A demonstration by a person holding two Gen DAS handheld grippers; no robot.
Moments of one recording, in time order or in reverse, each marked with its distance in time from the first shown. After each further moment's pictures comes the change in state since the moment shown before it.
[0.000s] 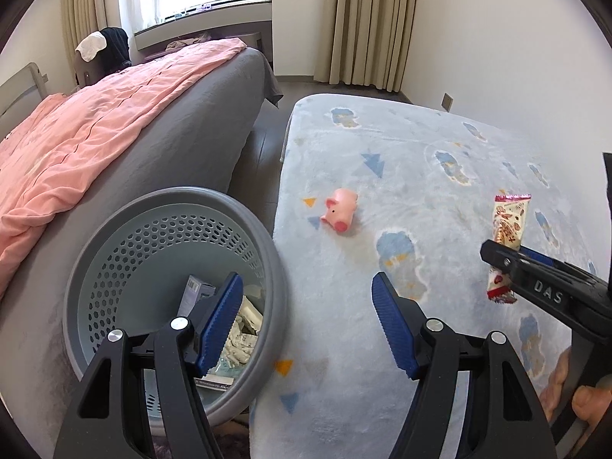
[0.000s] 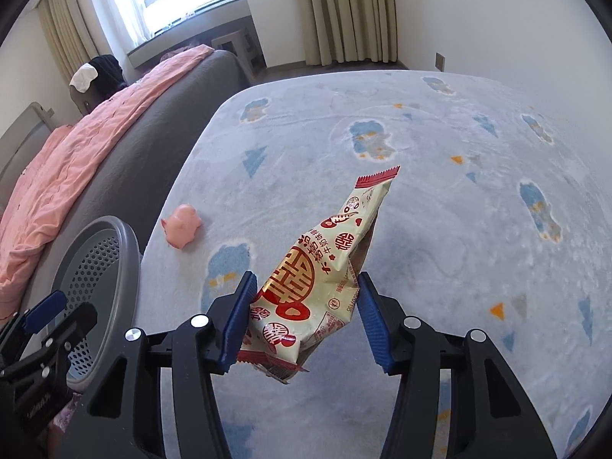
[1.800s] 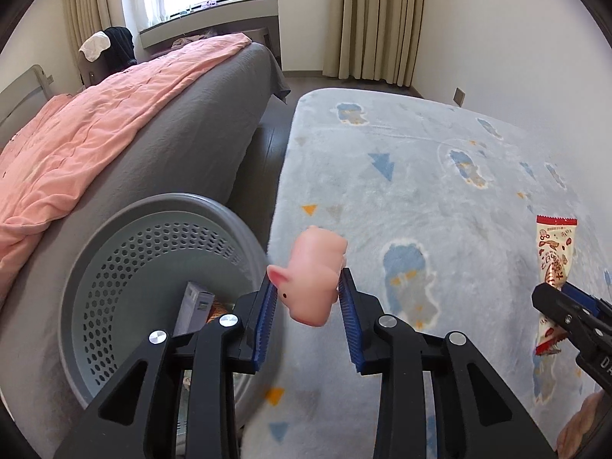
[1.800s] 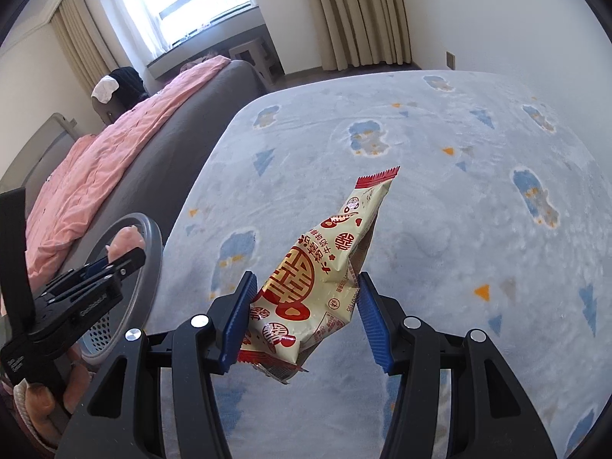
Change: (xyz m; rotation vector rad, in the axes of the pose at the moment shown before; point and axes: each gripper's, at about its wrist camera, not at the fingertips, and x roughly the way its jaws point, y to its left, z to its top) left arm 0.020 -0.008 0.013 -0.002 0.015 0.053; right arm -0.023 -0.007 -0.014 -0.027 -0.024 0.115
